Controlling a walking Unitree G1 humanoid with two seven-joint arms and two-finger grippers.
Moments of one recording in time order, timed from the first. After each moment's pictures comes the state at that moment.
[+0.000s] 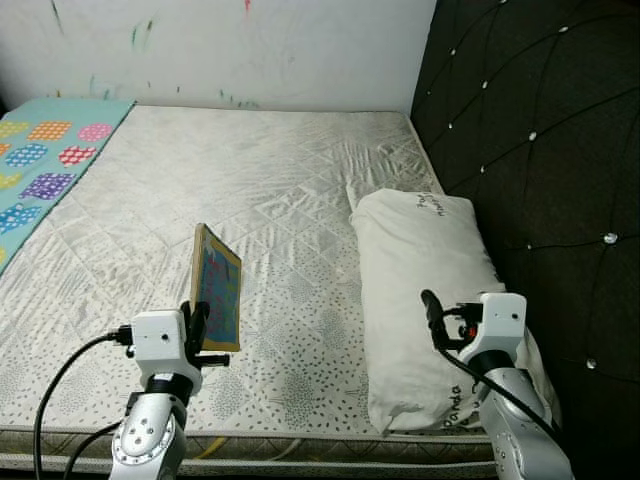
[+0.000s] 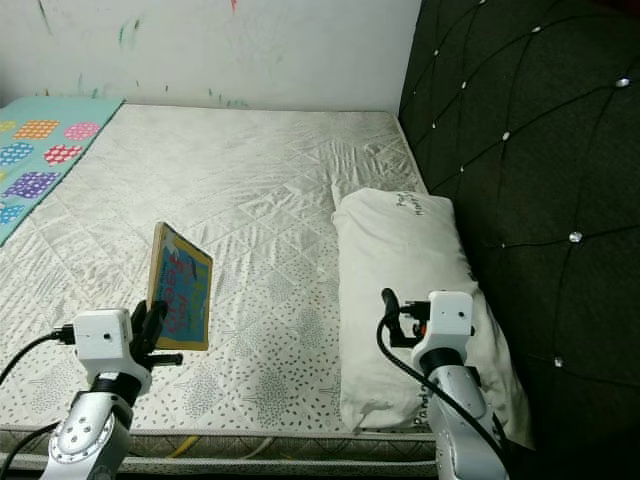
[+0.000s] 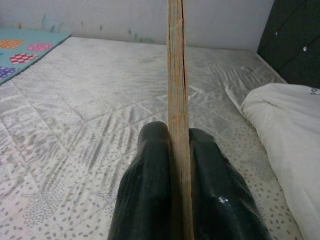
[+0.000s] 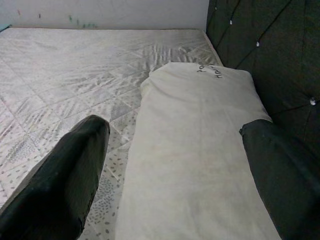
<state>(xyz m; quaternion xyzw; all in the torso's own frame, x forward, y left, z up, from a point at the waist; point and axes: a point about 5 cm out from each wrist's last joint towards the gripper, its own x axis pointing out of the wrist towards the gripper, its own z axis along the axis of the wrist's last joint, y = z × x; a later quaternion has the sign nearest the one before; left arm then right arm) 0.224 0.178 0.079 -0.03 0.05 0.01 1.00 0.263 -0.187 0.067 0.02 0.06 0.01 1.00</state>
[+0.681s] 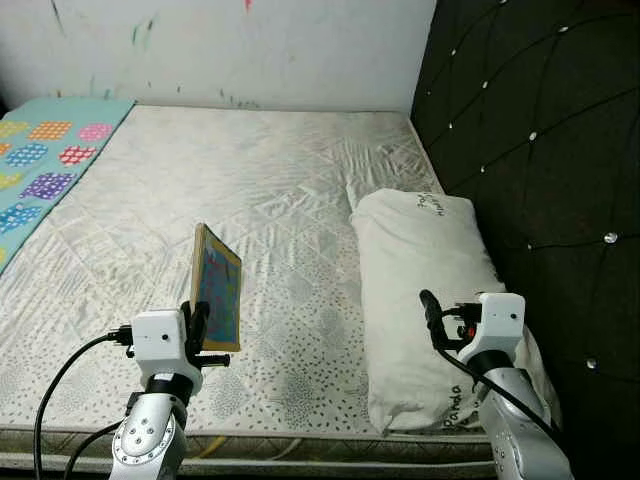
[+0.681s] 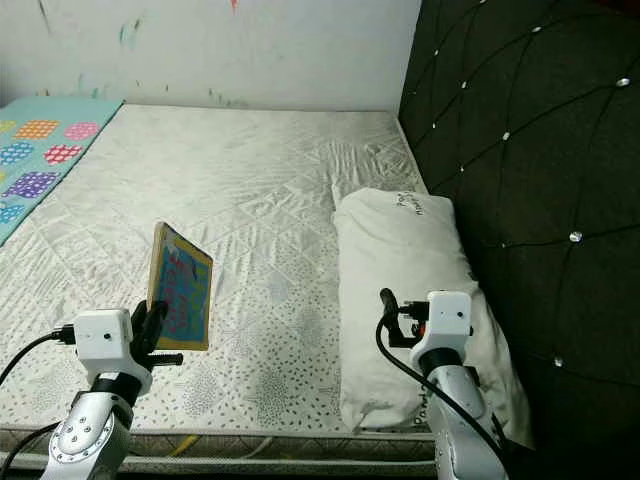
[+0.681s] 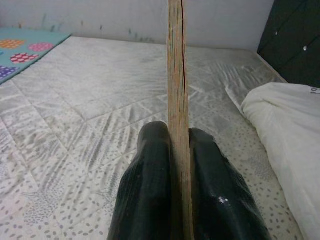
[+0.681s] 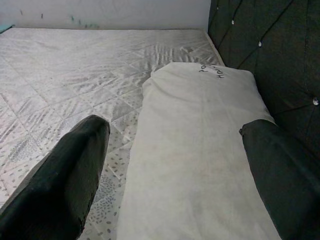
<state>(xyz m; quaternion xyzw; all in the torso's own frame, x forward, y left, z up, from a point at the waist) 0.224 0.177 0.079 -0.03 0.05 0.01 1.00 0.264 -0.186 0.067 0.02 0.06 0.01 1.00</state>
